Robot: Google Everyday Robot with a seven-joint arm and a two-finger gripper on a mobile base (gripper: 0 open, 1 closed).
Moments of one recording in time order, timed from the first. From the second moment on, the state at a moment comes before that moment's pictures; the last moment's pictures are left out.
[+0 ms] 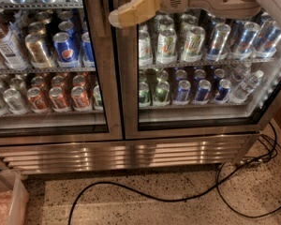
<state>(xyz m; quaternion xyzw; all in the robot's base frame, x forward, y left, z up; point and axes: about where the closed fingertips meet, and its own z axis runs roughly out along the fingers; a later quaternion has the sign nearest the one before) 0.588 0.043 1.087 -0.54 0.51 0.37 0.56</state>
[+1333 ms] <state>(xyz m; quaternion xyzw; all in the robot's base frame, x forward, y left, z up) 0.565 0.018 1.061 -0.47 0.53 0.43 0.56</state>
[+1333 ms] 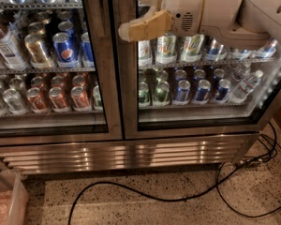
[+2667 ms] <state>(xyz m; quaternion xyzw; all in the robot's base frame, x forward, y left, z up) 0.587 0.040 1.057 -0.48 0.52 0.47 0.53</state>
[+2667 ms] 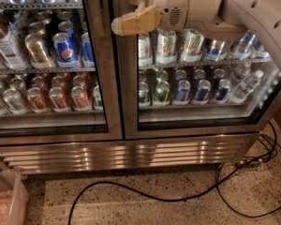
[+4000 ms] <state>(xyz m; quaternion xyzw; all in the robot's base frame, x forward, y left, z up) 0.592 0.053 1.047 -0.49 0.52 0.47 0.52</state>
